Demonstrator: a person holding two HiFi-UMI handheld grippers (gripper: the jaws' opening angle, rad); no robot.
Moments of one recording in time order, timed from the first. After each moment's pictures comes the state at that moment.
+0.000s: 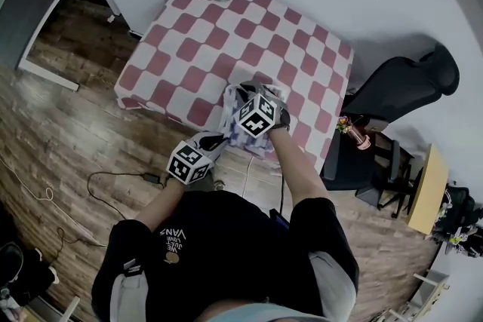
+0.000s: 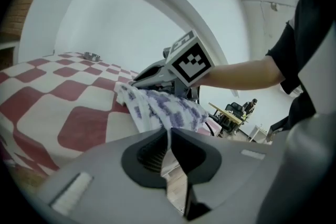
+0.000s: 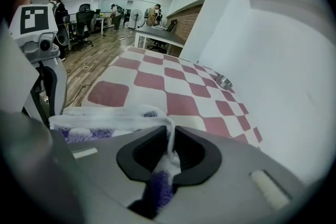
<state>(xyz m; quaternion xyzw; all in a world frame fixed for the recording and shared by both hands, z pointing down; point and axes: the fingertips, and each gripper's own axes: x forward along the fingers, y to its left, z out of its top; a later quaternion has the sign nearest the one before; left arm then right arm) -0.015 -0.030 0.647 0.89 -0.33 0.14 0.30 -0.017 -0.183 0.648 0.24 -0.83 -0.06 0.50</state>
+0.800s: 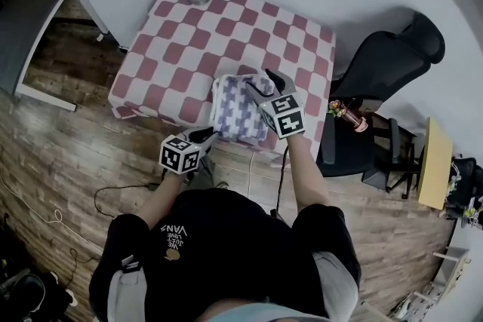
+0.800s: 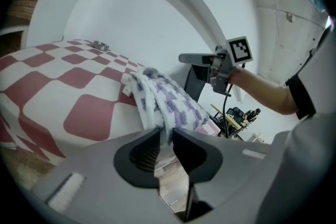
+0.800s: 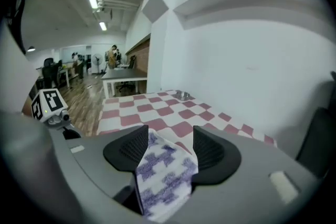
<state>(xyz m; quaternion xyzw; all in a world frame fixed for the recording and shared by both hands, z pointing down) -0.027 -0.030 0.648 0.86 -0.33 0.14 0.36 0.064 -0.174 0.527 0.41 -0.86 0.07 0.29</state>
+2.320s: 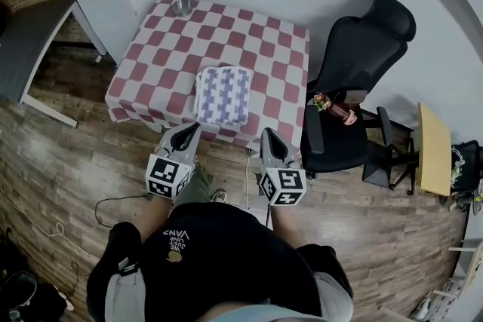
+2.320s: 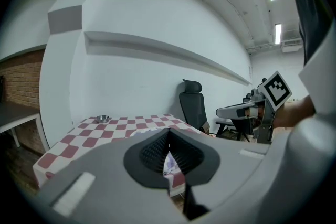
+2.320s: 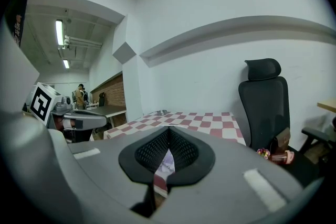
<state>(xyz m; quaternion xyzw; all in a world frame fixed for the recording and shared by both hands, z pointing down) -0.014 0.032 0.484 0.89 -0.45 0.10 0.07 0.169 0.043 0.482 0.58 -0.80 0.13 0.06</state>
